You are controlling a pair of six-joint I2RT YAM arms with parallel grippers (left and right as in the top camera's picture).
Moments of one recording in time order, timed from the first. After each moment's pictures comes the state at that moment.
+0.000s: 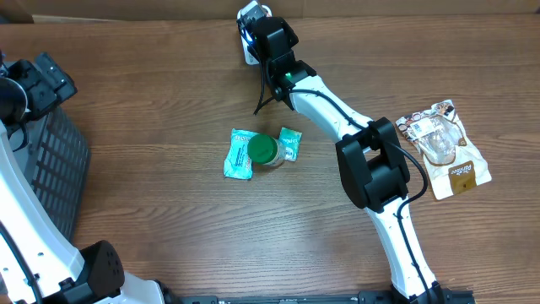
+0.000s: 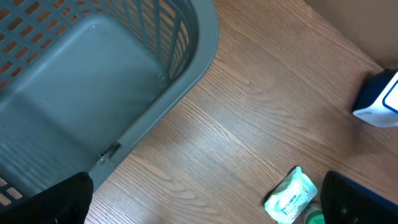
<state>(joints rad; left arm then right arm) 0.40 1.72 2.36 -1.69 -0.01 -0.31 0.51 2.49 2.06 0.02 0.40 -0.43</state>
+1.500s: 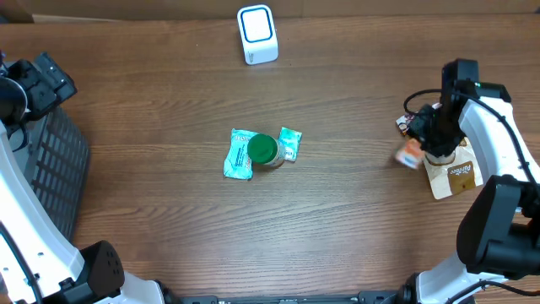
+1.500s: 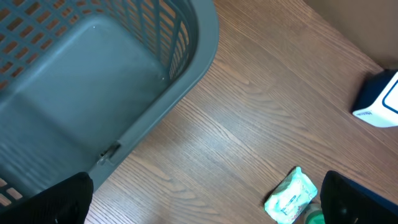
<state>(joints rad) 0.40 1.72 2.36 -1.69 -0.01 -0.31 -0.17 1.81 1.36 -1.01 -0.03 0.57</state>
